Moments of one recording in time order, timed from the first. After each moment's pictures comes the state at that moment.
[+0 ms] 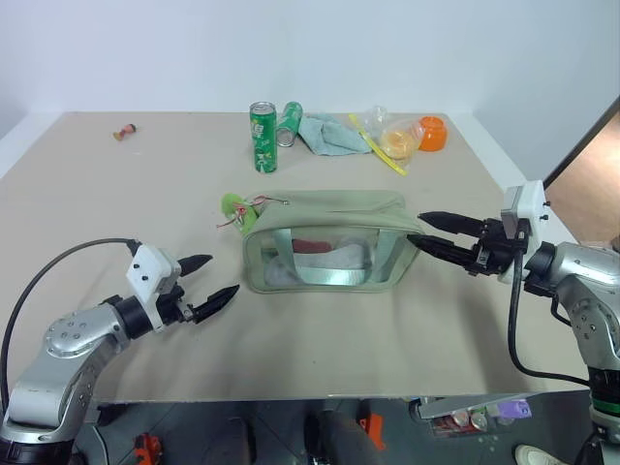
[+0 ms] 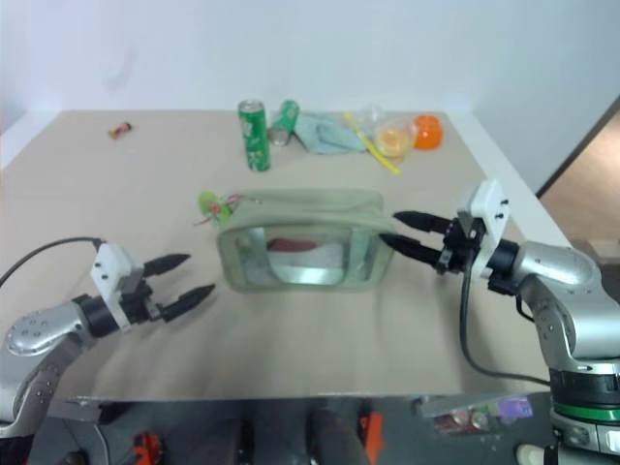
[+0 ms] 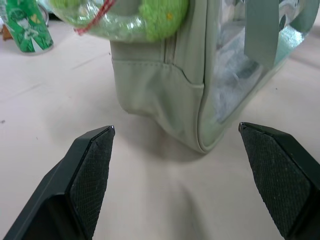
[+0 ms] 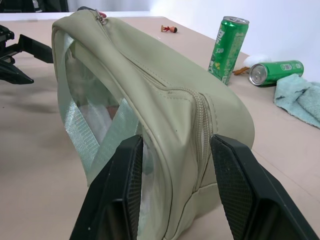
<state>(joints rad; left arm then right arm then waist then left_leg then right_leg) 0.00 0.62 0.18 -0.41 -0.49 0.40 -0.76 -0.32 -0.81 -0.23 -0.18 0.59 0.42 1.01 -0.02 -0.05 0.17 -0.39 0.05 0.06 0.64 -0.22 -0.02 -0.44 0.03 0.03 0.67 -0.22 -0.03</state>
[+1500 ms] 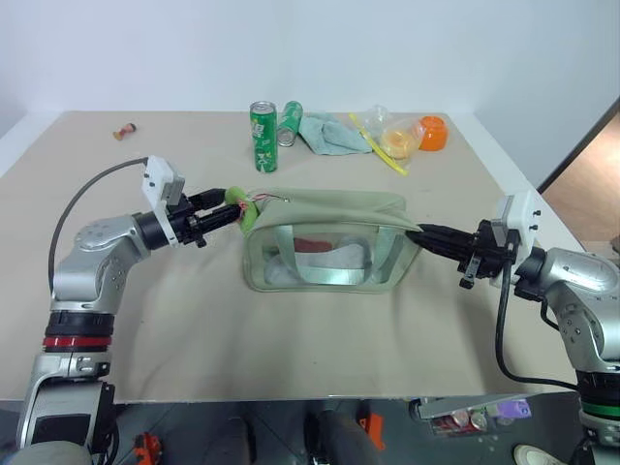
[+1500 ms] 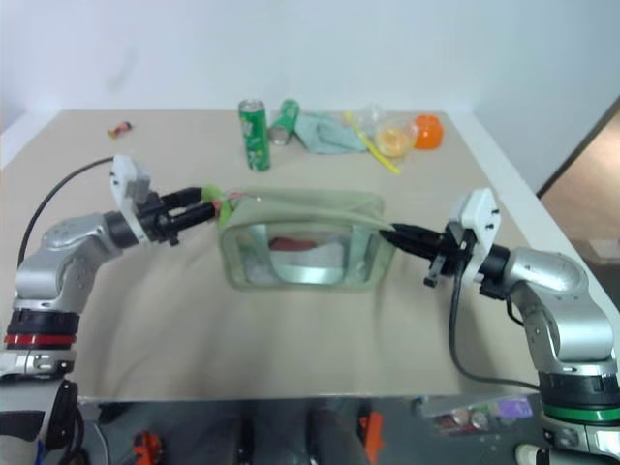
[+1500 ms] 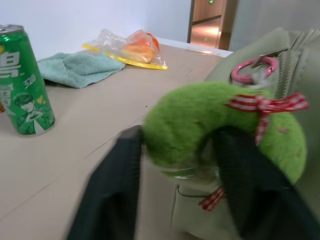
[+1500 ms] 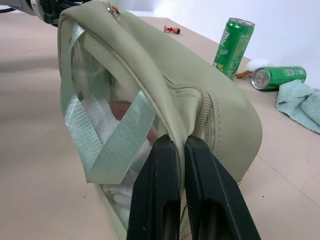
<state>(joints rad) -0.63 0.57 0.11 0.21 -0.49 0.35 -1.01 -0.30 -0.79 -0.21 -0.15 0.54 0.30 1.03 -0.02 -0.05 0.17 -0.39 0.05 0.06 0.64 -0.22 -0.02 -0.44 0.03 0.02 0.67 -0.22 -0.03</state>
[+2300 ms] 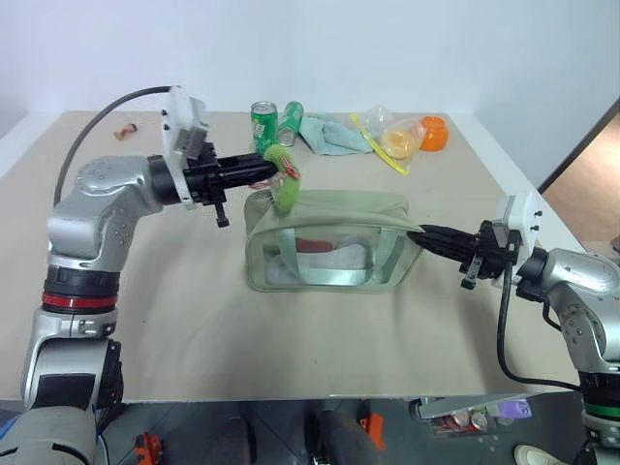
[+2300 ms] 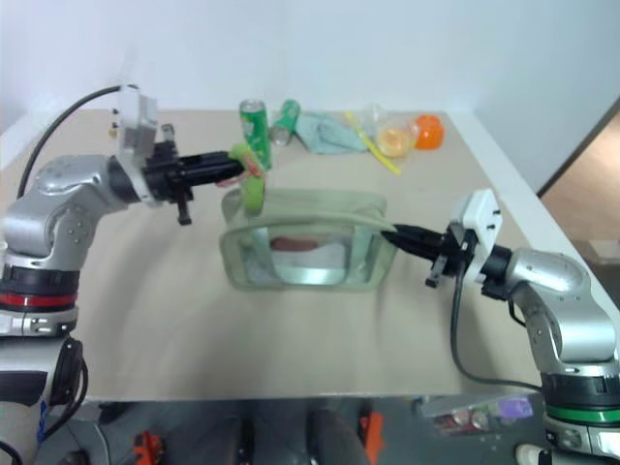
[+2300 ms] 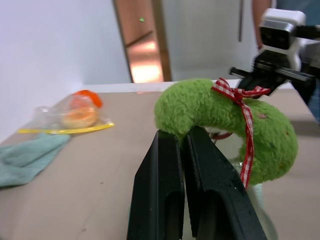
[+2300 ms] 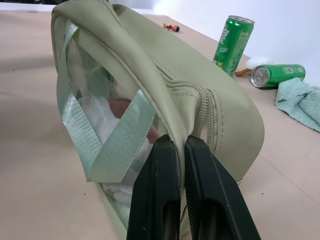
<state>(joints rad) -0.87 0.58 0.01 0.08 -0.54 0.47 -1.14 -0.31 -0.79 -0.21 -0.15 0.54 0.31 1.02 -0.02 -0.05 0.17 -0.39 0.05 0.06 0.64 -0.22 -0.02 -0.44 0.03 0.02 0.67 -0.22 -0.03</state>
